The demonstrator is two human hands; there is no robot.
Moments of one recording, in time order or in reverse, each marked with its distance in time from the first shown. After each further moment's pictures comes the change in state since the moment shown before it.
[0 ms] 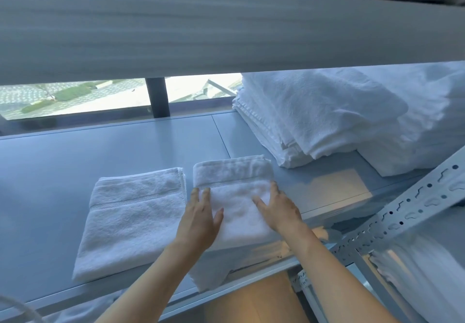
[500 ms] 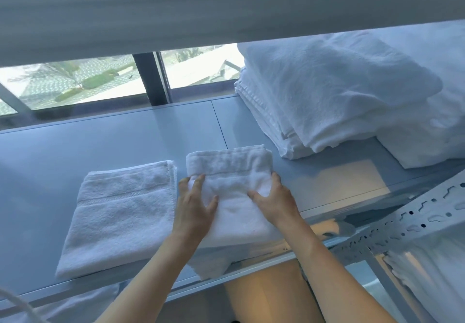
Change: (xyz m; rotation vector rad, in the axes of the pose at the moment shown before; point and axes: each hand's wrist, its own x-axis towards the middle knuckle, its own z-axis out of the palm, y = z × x) left_hand 0.026 0.024 0.023 -0.144 0.170 -0.112; right_hand 0.026 0.017 -0.004 0.378 0.012 -0.033
